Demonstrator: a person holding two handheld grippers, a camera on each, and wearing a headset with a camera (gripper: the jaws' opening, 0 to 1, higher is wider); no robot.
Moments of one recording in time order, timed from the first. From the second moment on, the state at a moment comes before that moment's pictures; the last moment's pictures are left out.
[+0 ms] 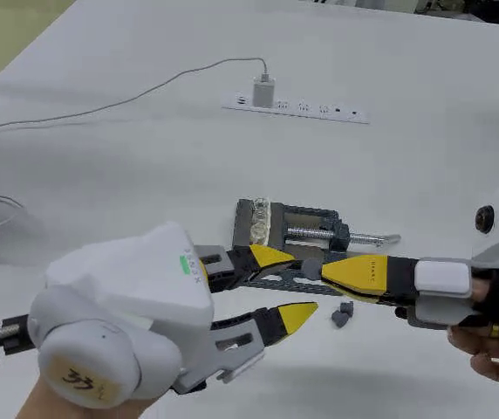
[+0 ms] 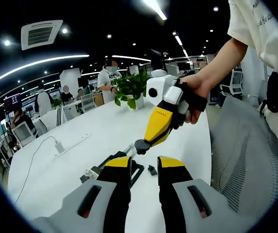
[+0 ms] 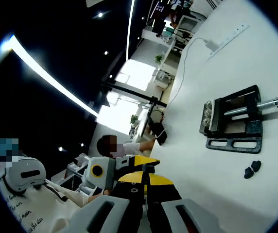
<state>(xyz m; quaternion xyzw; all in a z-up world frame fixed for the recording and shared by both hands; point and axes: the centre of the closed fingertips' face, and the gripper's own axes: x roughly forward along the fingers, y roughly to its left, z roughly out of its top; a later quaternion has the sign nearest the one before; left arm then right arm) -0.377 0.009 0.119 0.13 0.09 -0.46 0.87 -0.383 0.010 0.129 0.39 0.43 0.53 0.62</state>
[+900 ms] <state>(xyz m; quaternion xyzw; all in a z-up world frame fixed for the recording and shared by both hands) -0.377 0.004 0.133 0.13 0.06 -0.46 0.88 -0.390 0.009 0.137 0.53 0.44 0.48 0.53</state>
